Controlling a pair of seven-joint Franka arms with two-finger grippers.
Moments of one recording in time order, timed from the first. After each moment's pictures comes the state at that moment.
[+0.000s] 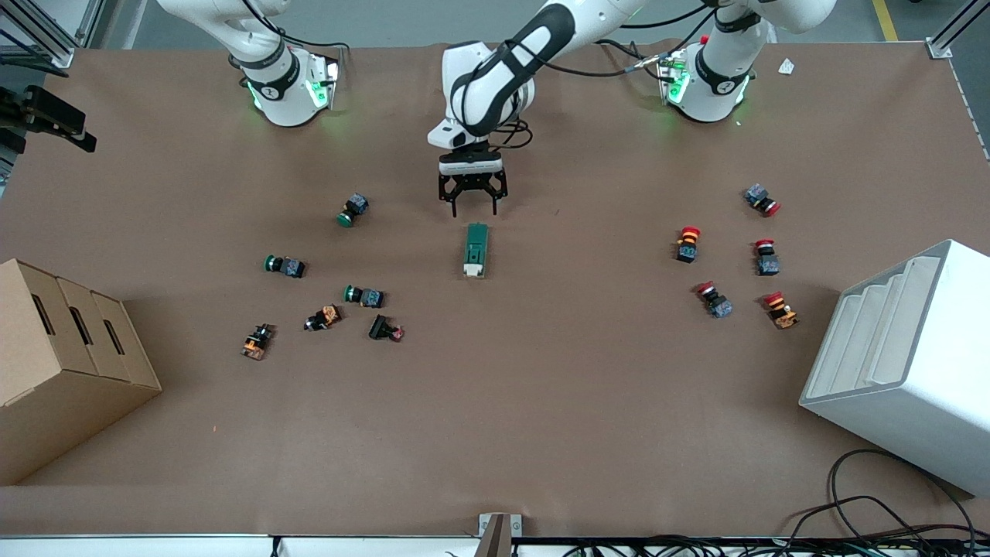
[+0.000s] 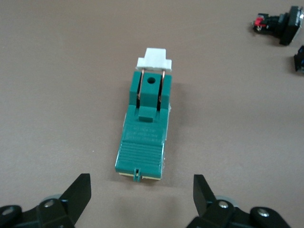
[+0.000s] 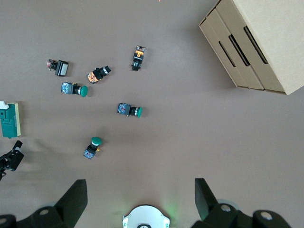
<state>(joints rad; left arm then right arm) -0.86 0.68 -0.38 -1.86 1.32 2.29 -2.21 0.00 -0.12 -0.08 -1.57 0.01 1.36 -0.07</state>
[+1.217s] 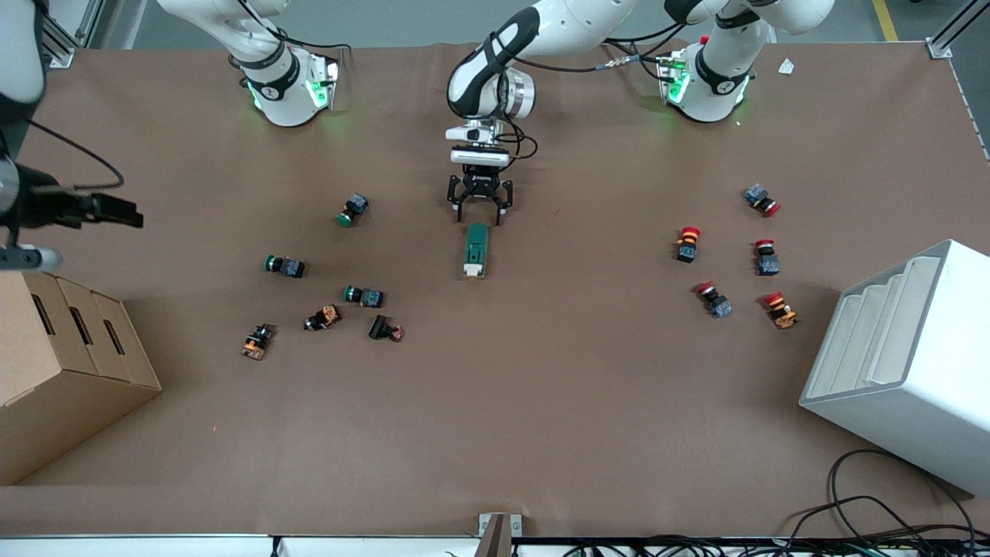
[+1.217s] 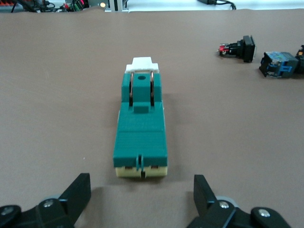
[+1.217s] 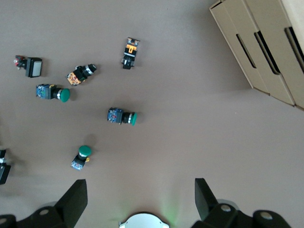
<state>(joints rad) -0.94 0.79 -0.38 -1.94 1.83 2.04 -2.57 0.00 0.16 -0.08 -1.53 0.01 1.45 -0.07</state>
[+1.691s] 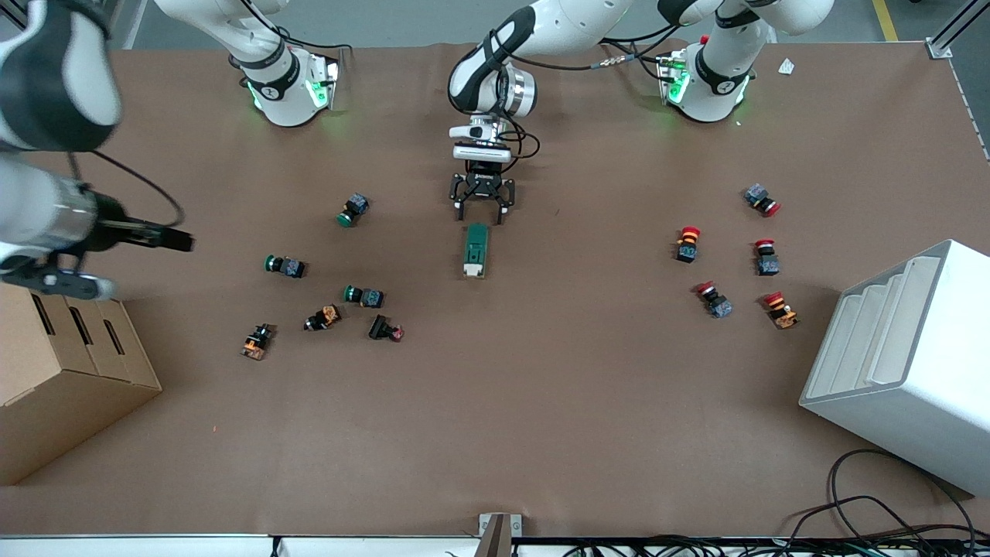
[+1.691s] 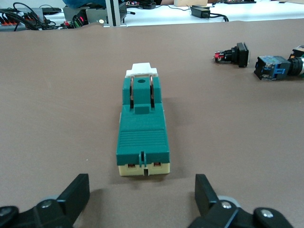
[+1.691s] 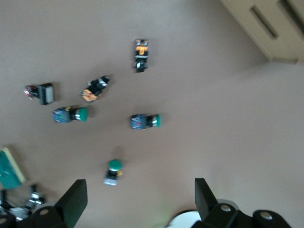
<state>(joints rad) -0.96 0.81 -0.38 -1.94 1.86 1.98 -2.58 0.17 0.20 -0.06 -1.53 0.04 1.47 0.42</state>
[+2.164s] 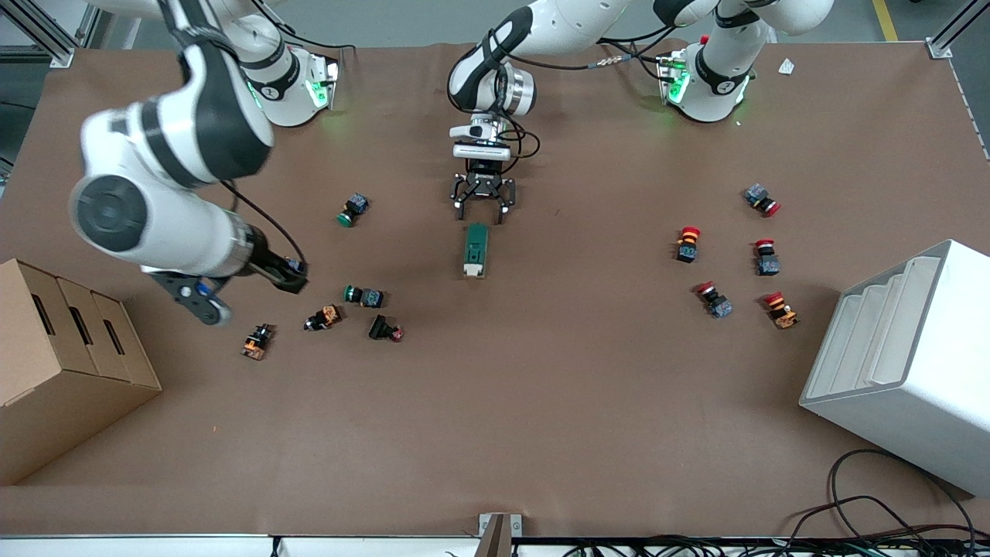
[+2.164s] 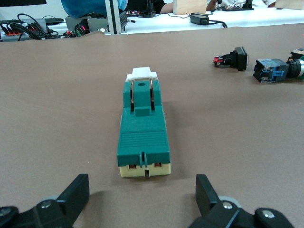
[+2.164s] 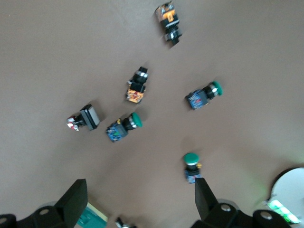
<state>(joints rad) -0.98 0.82 -0.37 -1.94 1.87 1.94 -2.58 0.36 0.34 -0.06 -1.53 0.10 1.63 1.04</state>
